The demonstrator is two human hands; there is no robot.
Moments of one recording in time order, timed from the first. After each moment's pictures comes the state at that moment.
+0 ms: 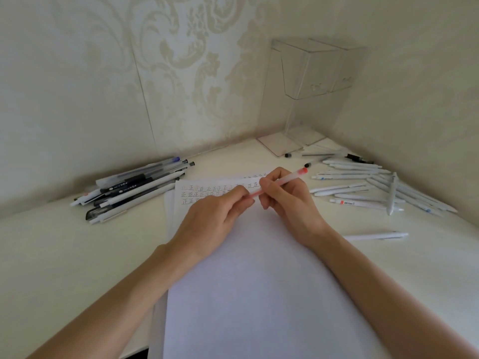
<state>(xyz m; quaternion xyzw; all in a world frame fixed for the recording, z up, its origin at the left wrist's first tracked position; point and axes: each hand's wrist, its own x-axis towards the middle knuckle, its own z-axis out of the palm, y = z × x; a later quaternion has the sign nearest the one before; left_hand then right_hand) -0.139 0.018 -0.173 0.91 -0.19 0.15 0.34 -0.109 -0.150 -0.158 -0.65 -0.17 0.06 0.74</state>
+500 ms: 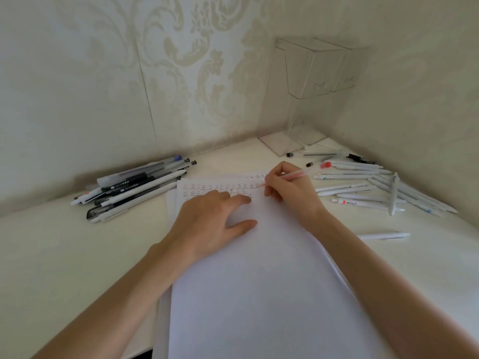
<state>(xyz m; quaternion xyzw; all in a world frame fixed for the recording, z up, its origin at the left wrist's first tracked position) -0.142 0.026 -0.169 0.97 -0.17 0.10 0.17 -0.088 -0.147 -0.151 -0.80 -0.04 0.00 0.60</state>
